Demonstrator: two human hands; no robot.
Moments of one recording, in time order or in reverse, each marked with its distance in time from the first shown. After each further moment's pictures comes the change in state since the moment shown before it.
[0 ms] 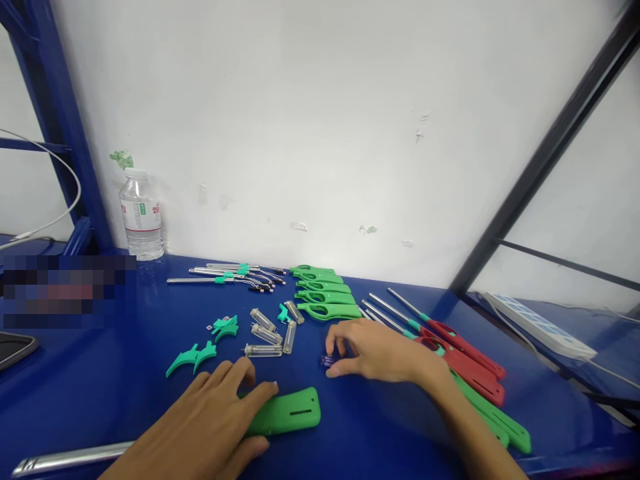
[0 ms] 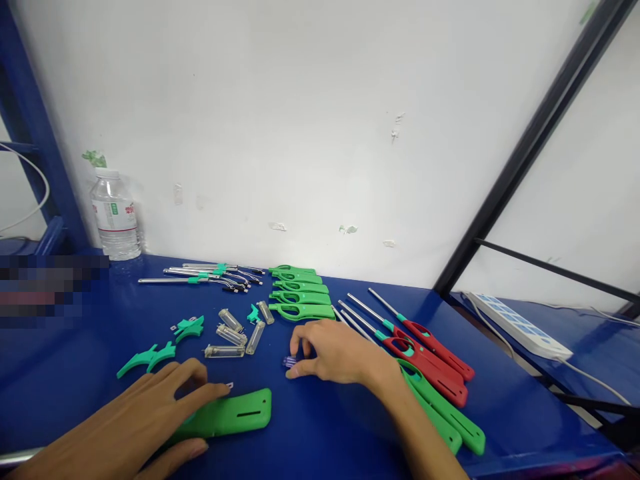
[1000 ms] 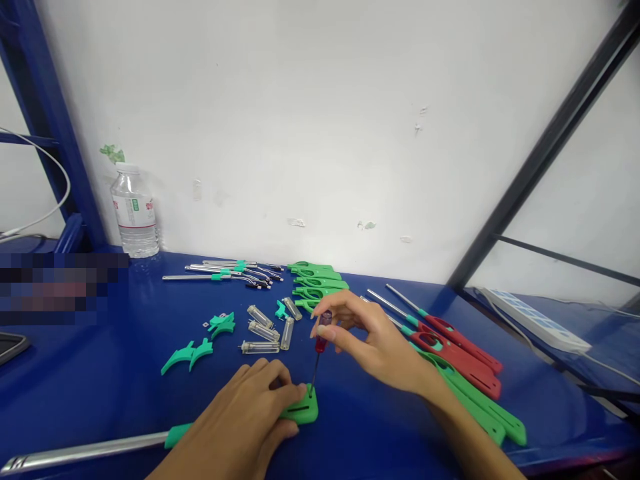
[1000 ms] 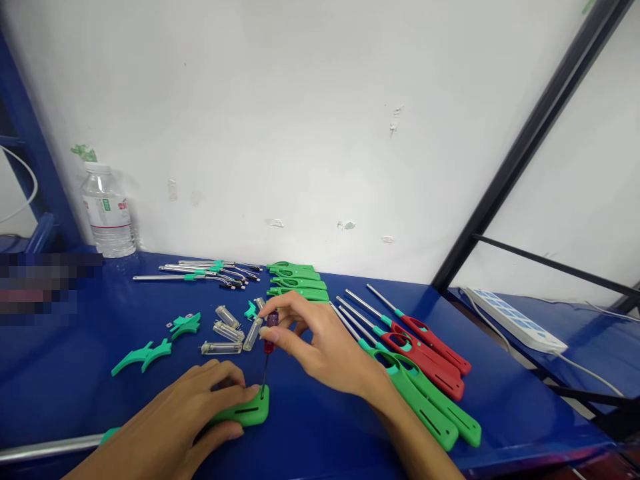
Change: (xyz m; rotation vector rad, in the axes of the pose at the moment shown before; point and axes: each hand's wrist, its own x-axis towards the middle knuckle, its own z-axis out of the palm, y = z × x) left_hand 0.061 0.056 -0.026 -0.307 -0.444 -0.114; right_hand -0.011 -0.040 0.006 0.596 0.431 -0.351
